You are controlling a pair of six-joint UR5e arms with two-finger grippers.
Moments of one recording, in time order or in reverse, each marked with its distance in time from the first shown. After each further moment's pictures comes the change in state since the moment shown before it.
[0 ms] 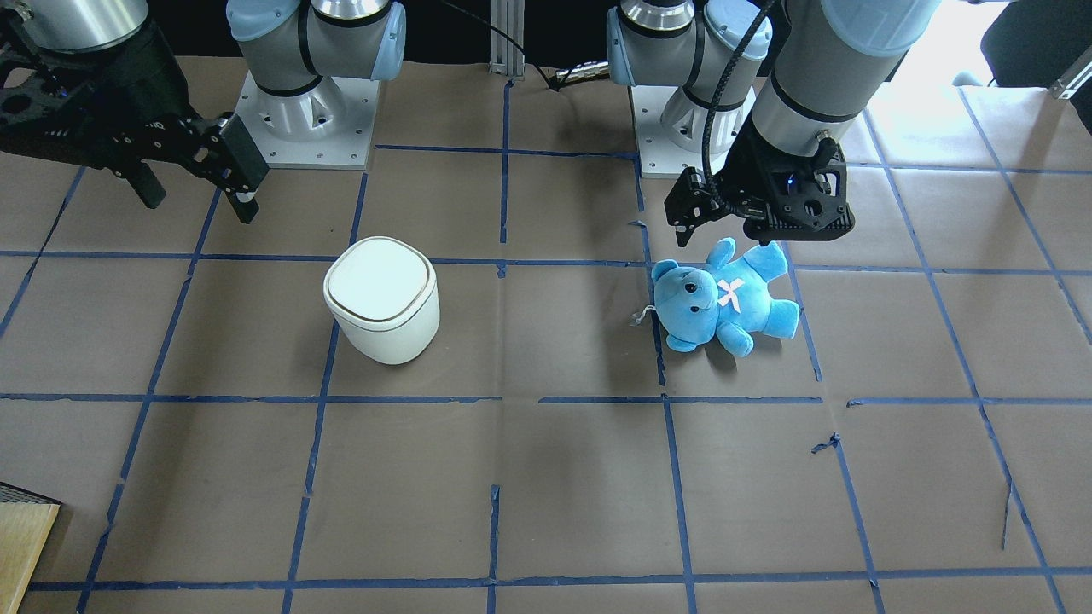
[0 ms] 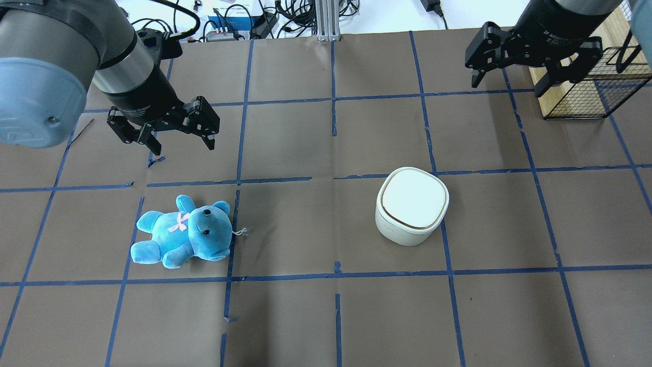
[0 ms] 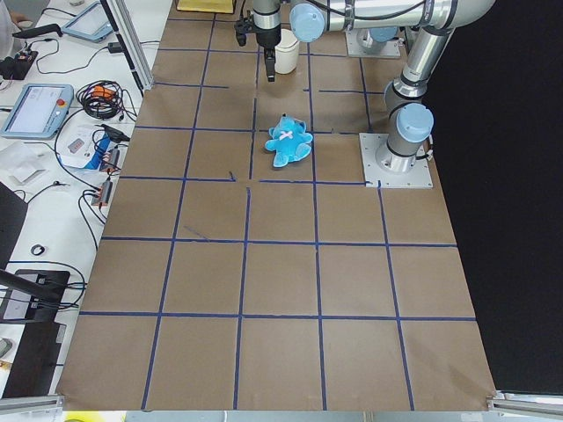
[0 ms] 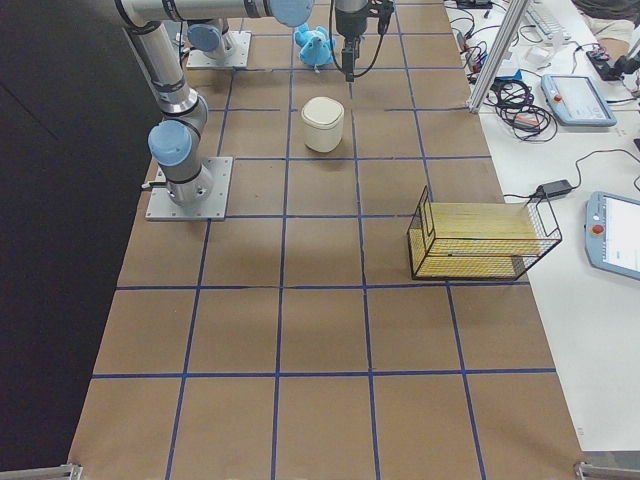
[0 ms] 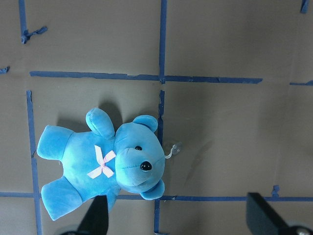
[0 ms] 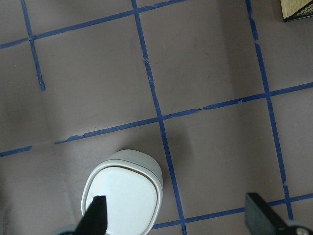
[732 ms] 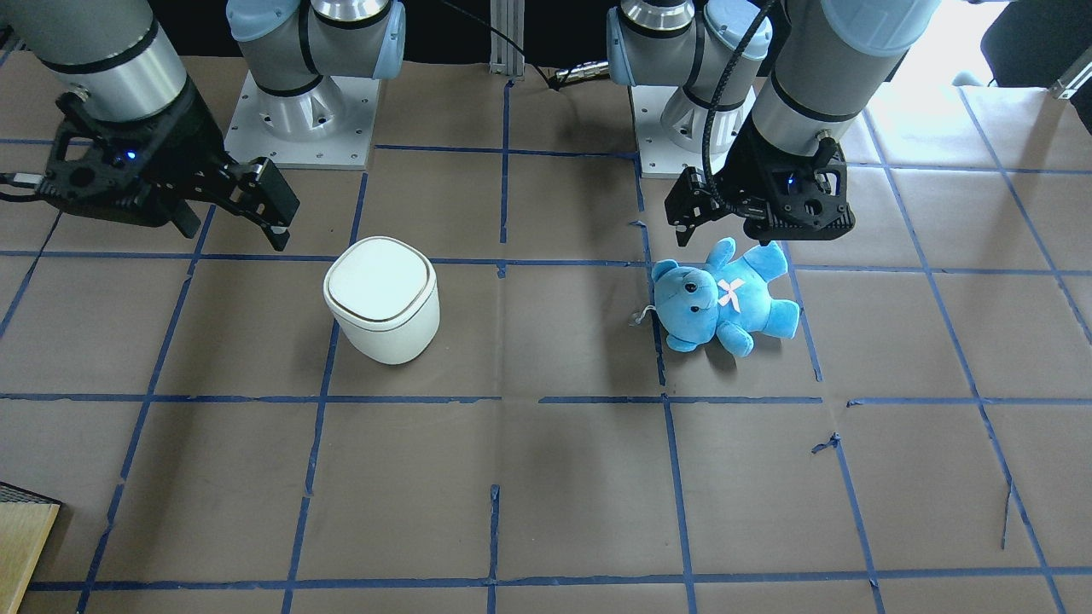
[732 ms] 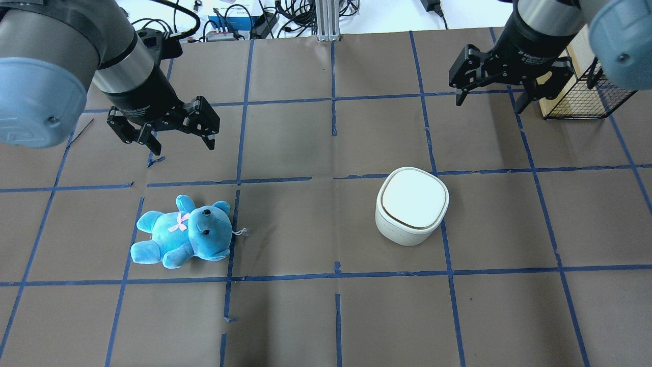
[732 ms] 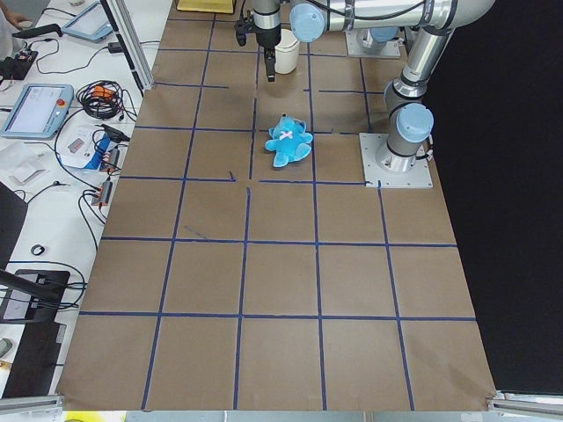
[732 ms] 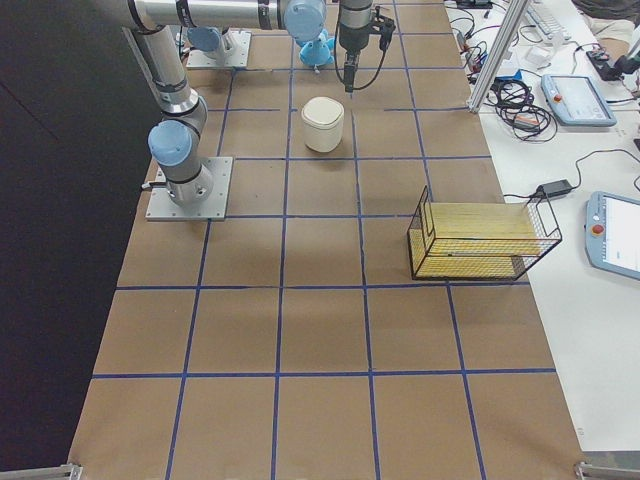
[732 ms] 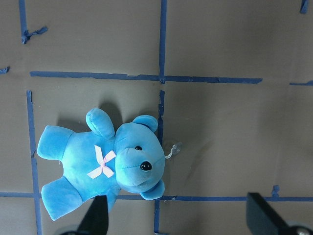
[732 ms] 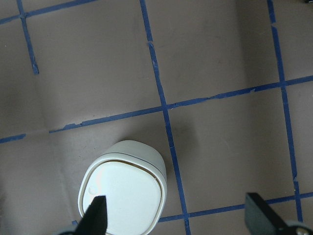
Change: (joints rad) left arm 0.000 0.000 0.000 0.000 0.000 0.000; right arm 0.036 0.055 0.051 -0.012 0.010 -0.008
